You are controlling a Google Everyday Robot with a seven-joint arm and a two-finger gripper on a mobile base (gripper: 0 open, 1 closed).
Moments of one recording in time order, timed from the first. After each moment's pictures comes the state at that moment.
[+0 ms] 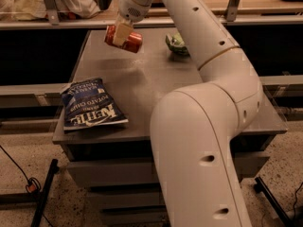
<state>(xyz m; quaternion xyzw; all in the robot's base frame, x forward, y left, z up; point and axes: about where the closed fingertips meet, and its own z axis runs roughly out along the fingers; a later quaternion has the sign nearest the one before) 0.771 0.095 0.916 -0.70 0.66 0.07 0.29</state>
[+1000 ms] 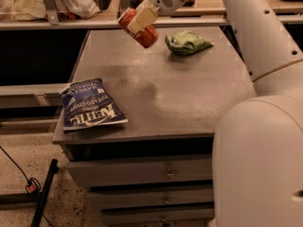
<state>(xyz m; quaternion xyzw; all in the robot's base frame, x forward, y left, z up) 0.742 0.027 0.974 -0.58 0.69 0.19 0.39</state>
